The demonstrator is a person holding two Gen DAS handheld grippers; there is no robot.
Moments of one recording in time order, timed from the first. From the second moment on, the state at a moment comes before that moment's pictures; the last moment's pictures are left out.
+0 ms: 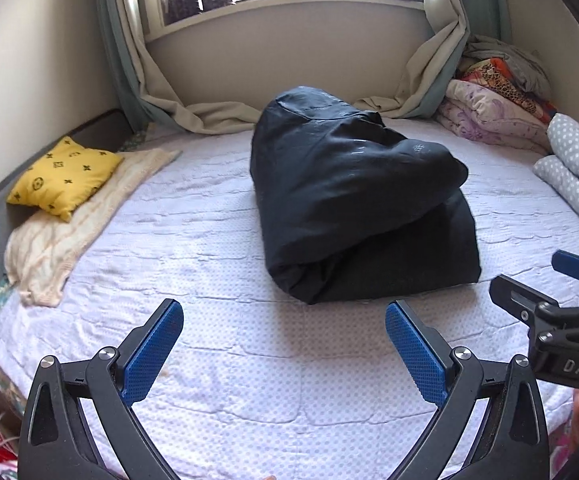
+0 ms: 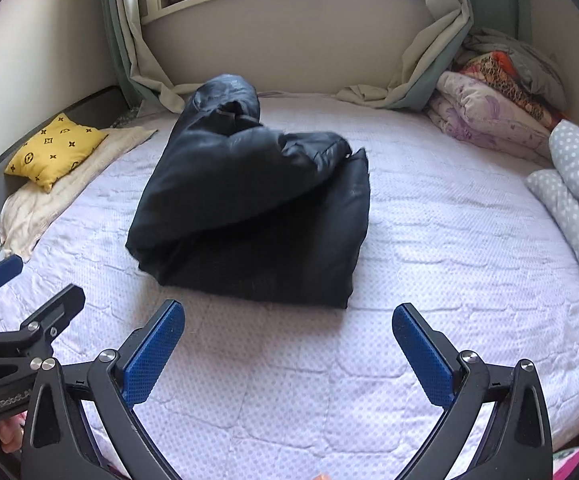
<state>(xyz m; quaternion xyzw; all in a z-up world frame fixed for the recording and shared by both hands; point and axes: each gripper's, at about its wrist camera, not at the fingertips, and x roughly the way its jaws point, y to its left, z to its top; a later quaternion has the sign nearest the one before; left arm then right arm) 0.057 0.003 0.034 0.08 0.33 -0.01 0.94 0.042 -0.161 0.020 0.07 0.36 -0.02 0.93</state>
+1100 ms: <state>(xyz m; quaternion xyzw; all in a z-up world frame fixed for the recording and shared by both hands) 0.066 -0.001 0.020 0.08 0.35 -0.01 0.93 0.041 -0.169 0.006 0.09 0.37 -0.03 0.92</state>
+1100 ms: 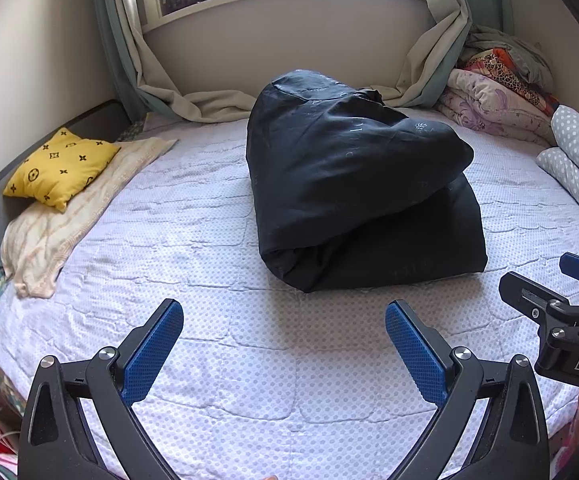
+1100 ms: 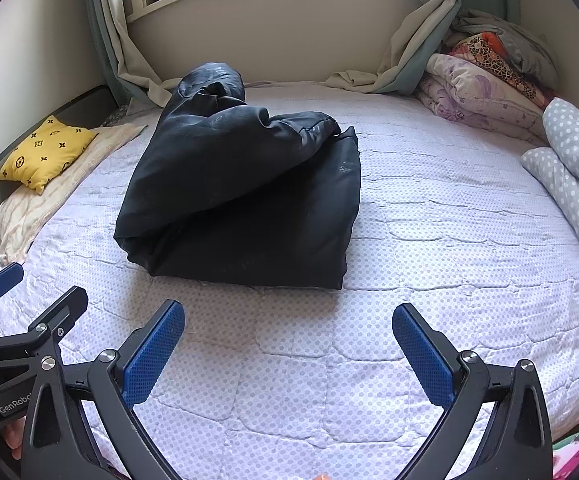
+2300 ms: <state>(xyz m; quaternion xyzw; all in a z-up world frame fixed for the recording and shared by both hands) 0.065 -0.002 0.018 0.08 0.35 -0.01 0.93 0.042 -0.168 -0.001 0.09 0.38 -0.03 0.92</state>
